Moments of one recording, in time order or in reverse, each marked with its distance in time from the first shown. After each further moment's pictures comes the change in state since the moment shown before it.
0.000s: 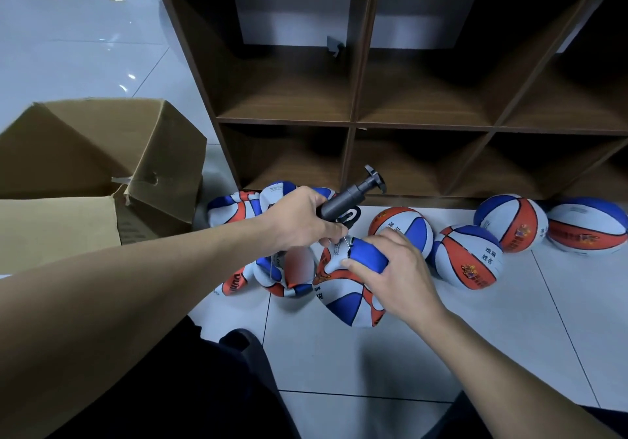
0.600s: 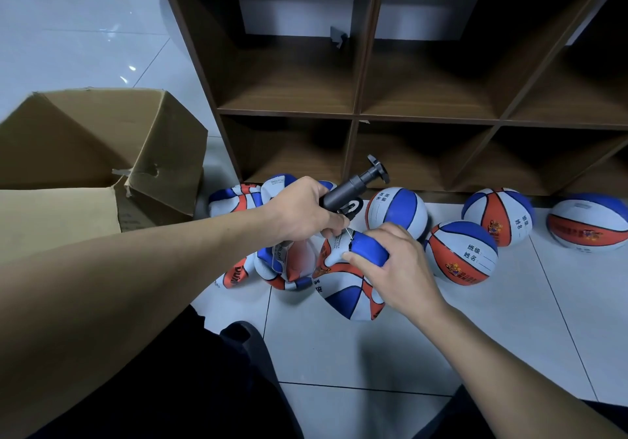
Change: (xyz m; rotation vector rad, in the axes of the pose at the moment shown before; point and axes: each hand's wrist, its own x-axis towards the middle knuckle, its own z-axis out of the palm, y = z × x) left_hand 0.003 0.002 0.001 -0.042 0.010 -0.010; right_hand 0.001 0.000 0.002 0.004 -0.013 -0.009
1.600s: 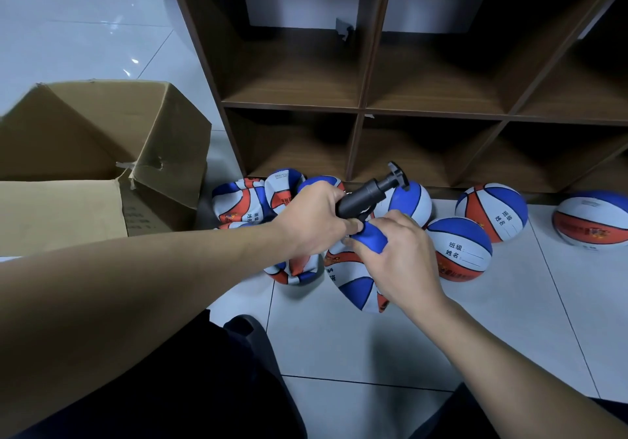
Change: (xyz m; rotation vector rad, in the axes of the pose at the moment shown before) left_hand -0.001 -0.013 0.025 0.078 0.114 0.174; right_hand 0.007 -0.019 0.003 -0.188 0.128 -0.020
